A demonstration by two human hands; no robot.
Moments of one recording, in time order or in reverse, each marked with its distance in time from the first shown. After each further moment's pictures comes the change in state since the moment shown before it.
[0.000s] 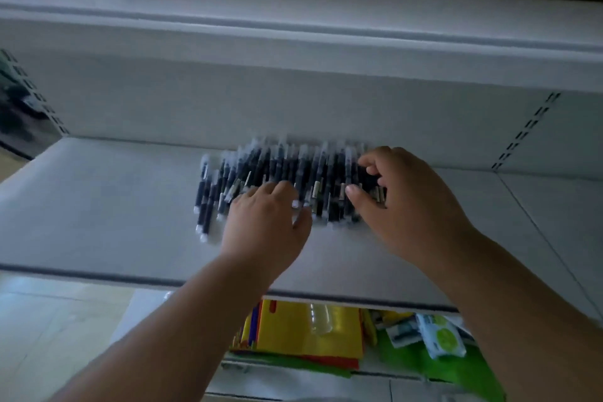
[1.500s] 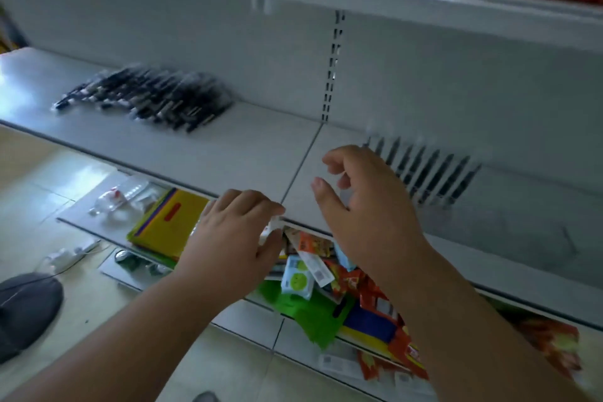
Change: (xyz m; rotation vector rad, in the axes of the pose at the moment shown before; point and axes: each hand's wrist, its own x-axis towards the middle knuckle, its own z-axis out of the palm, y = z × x) left_hand -0.140 0.402 0.125 0.095 0.097 -0.013; right_hand -0.168 0.334 -0.177 0.315 0.023 -0.273
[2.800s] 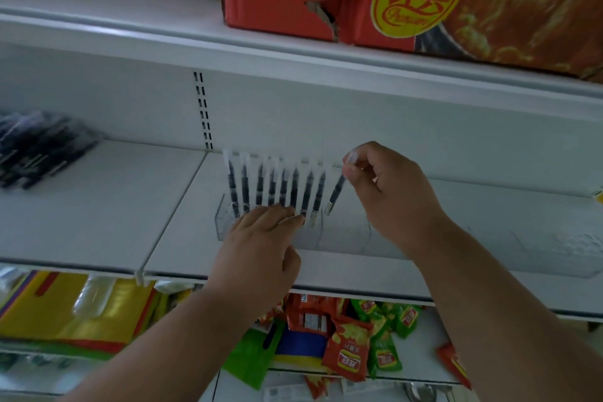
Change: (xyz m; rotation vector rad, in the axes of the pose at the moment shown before) left_hand 0.082 0.135 0.078 -0.144 -0.054 0.236; right_hand 0.000 0.131 -0.131 -0.151 0.098 0.228
